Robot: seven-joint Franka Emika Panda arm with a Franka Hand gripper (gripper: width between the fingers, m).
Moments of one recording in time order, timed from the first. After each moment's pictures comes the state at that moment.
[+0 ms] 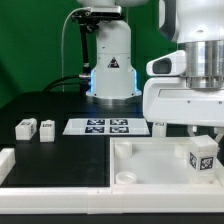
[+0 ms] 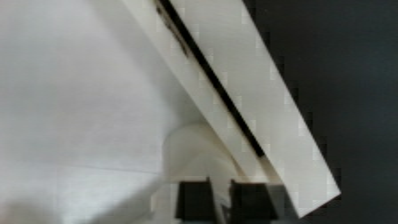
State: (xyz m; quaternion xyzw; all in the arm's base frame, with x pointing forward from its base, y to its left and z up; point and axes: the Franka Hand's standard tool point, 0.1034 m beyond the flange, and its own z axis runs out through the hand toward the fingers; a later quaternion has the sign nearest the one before) arm 0.609 0.130 0.062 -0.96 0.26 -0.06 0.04
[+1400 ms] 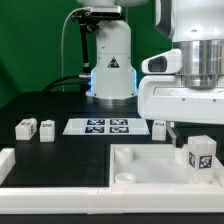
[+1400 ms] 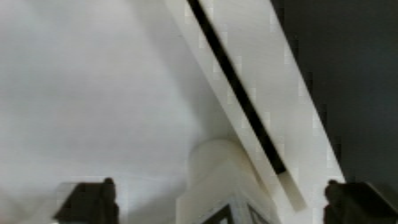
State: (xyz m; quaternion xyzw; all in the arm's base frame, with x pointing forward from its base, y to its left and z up) arm 0.596 0.123 0.065 -0.97 0.24 -0.05 0.03
